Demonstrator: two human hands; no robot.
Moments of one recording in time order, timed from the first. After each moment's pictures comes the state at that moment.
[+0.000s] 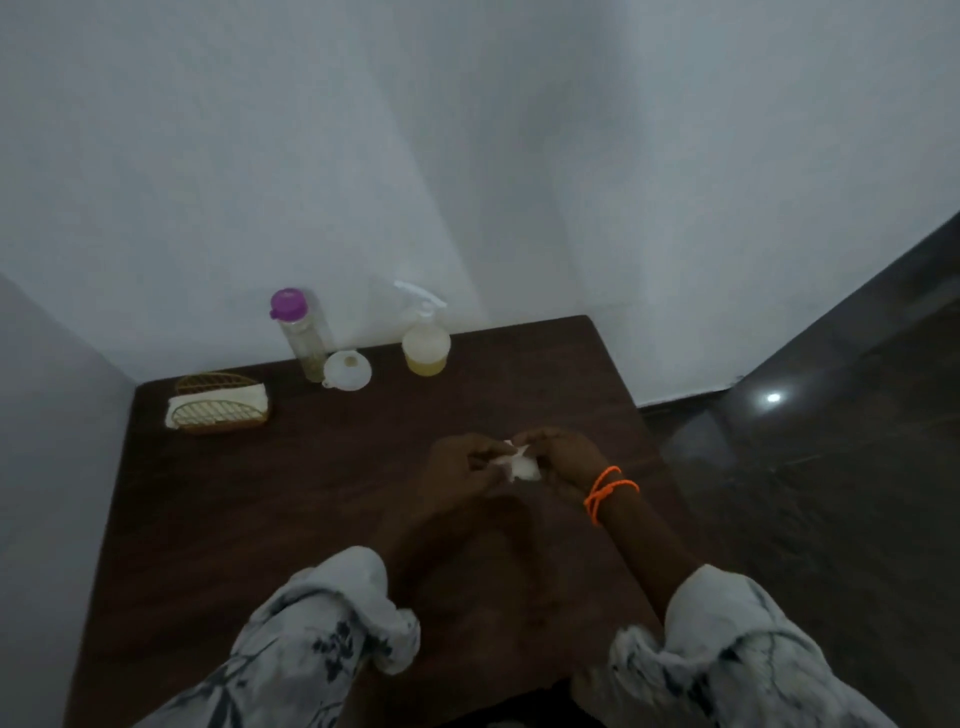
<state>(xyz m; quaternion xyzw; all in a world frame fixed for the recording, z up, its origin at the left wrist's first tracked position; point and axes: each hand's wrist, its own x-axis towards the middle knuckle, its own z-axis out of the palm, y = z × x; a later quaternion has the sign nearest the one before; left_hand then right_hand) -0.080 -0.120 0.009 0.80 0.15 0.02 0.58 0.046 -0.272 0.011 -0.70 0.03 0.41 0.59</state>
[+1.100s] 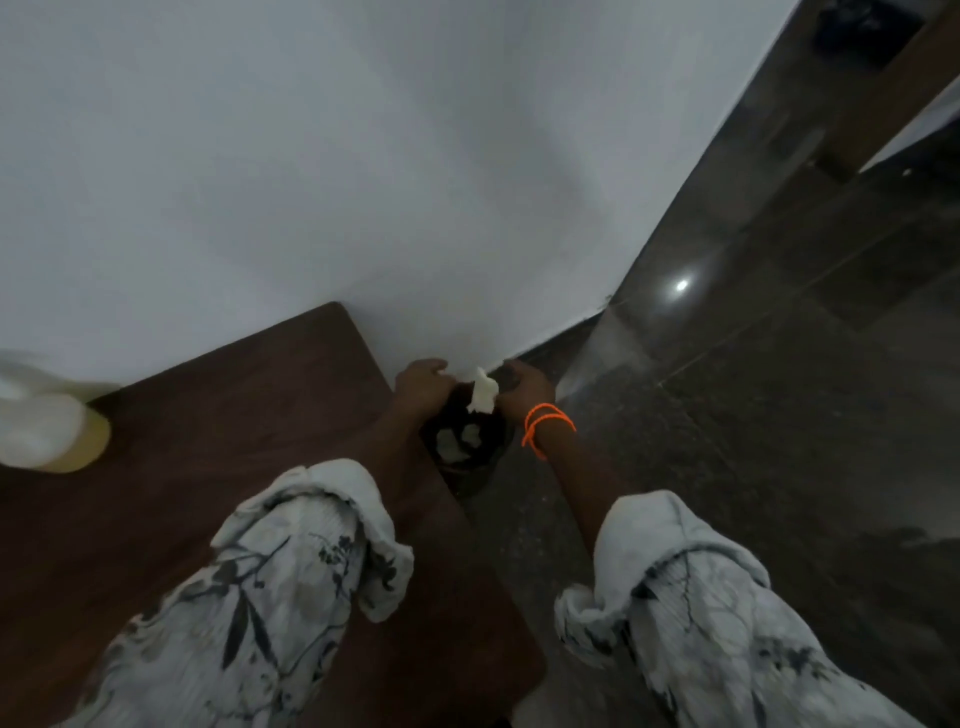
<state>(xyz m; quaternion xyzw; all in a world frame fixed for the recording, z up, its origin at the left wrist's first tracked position) 0.319 -0.348 -0.111 0.82 0.26 -0.15 0.49 0.358 -0.516 -0.131 -0.89 0.06 0.20 0.41</state>
